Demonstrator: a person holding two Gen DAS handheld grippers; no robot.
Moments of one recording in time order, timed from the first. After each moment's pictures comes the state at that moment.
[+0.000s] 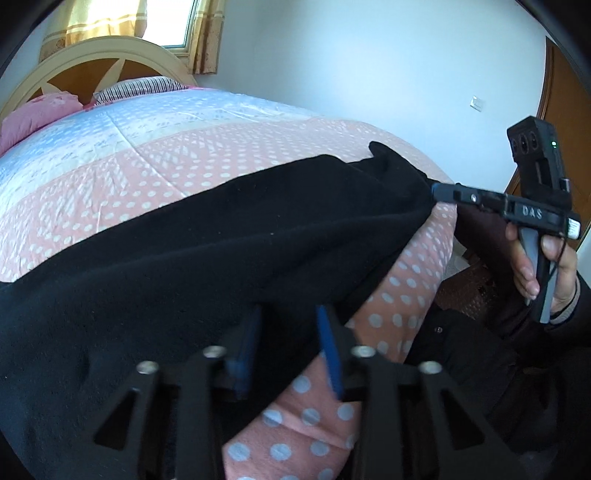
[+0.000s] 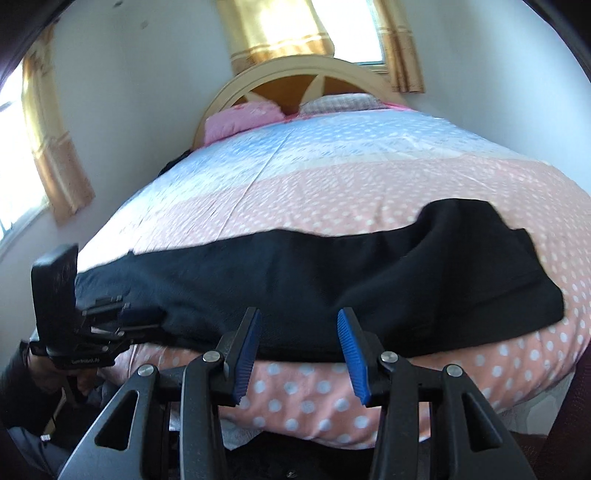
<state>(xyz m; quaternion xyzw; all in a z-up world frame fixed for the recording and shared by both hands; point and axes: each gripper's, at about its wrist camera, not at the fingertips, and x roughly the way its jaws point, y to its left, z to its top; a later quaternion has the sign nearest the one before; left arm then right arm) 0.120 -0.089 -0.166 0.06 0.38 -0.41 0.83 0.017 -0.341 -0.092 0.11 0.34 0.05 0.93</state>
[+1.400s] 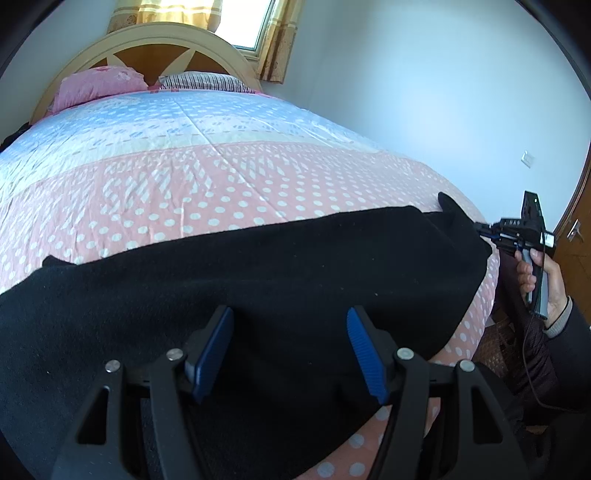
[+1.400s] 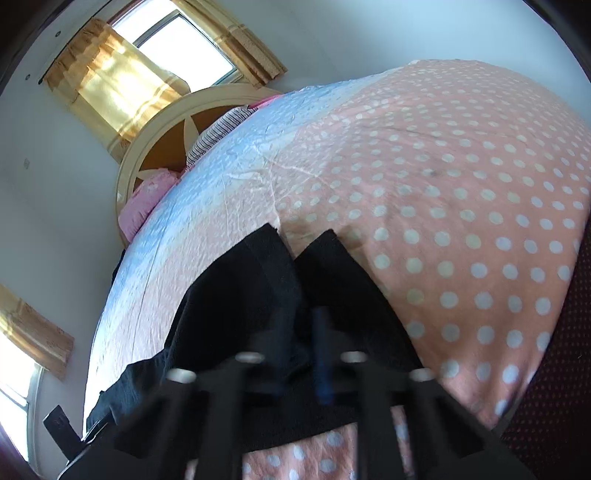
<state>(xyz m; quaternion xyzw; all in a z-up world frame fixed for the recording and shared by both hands) 0.151 -0.038 -0.162 -0.02 0.38 -0.32 0.87 0.041 -0.551 -0.125 0.34 0.34 -0.08 0.87</state>
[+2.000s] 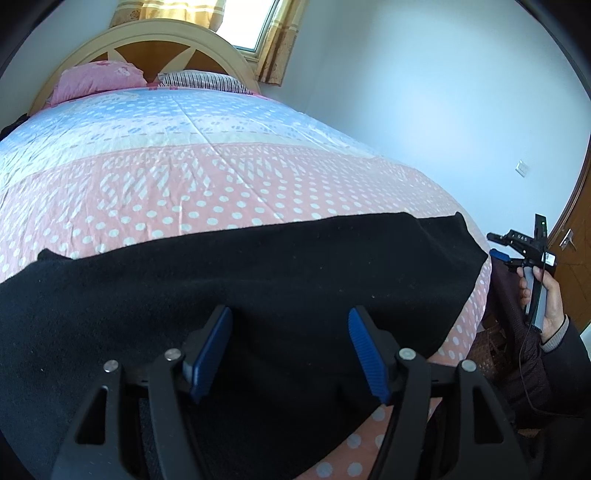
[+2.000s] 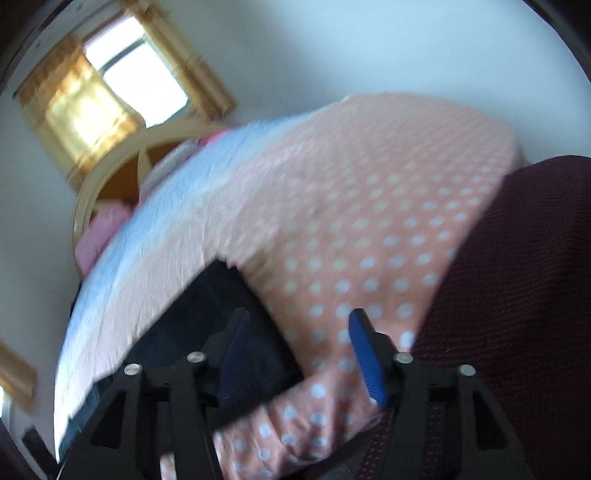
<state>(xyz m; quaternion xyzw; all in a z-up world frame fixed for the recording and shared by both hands) 0.152 -0.037 -0.162 -0.04 0.38 -0.33 0.87 -0.022 -0.585 -0.107 0.32 0.29 -0.21 0.88</state>
